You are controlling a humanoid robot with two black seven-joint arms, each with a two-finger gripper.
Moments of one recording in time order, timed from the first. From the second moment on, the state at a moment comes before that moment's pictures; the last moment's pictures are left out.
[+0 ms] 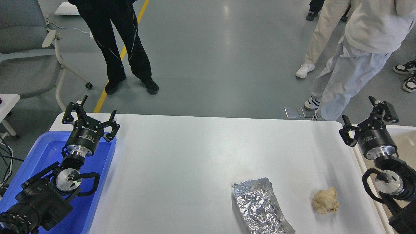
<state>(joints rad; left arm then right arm) -0.58 0.33 -0.75 -0.45 -0.16 -0.64 -0.52 0.42 -0.40 1.15 0.76 -0.32 0.15 0.39</state>
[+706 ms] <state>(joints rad) -0.58 0.33 -0.75 -0.45 -0.16 -0.64 -0.52 0.42 -0.46 1.15 0.75 -0.32 0.15 0.39</state>
